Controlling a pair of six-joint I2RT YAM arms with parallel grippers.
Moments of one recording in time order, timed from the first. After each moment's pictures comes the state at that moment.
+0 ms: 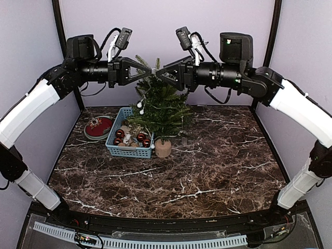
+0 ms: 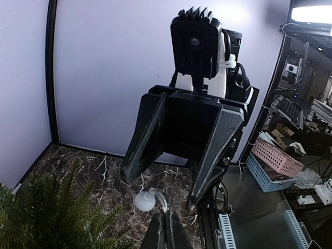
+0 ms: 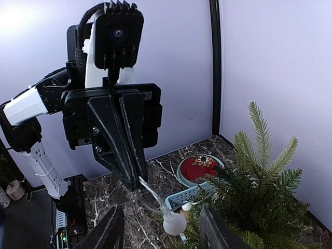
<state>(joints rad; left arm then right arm) -0.61 1.49 1.72 -0.34 0.95 -0.08 0.95 1.52 1.75 -0.34 -0.27 0.07</state>
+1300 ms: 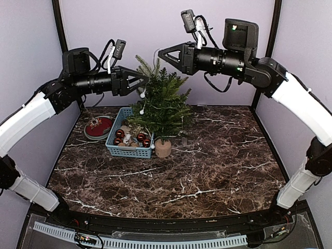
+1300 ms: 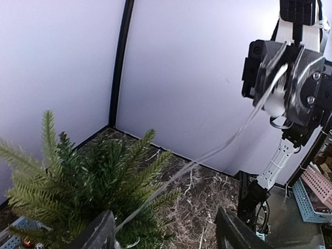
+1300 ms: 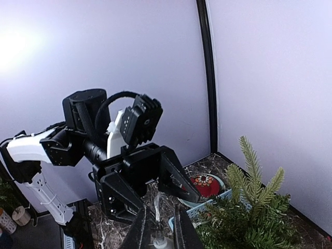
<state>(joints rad) -0.61 1.39 1.50 -0.22 0.61 -0.15 0.96 1.58 1.93 -0.37 -0.22 0.13</state>
